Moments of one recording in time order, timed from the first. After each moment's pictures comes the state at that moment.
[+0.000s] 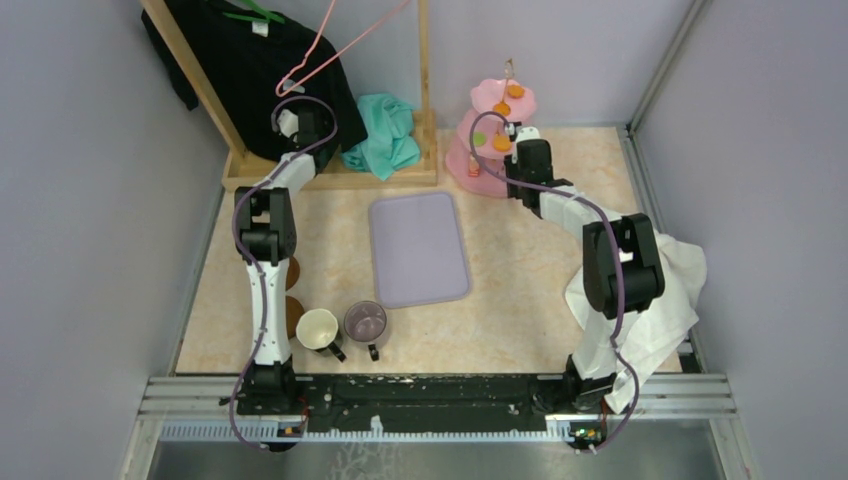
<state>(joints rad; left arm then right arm) -0.09 2.45 1.99 -0.09 -0.27 -0.99 0.25 1.81 1.22 -0.03 0.16 0.00</state>
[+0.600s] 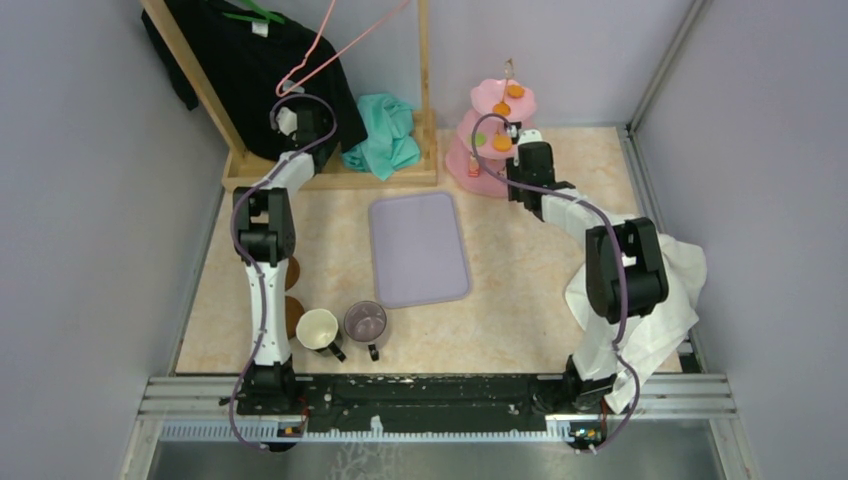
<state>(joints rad) -0.09 2.44 1.98 -0.09 -0.27 -0.99 0.25 1.79 1.19 -0.05 0.17 0.01</state>
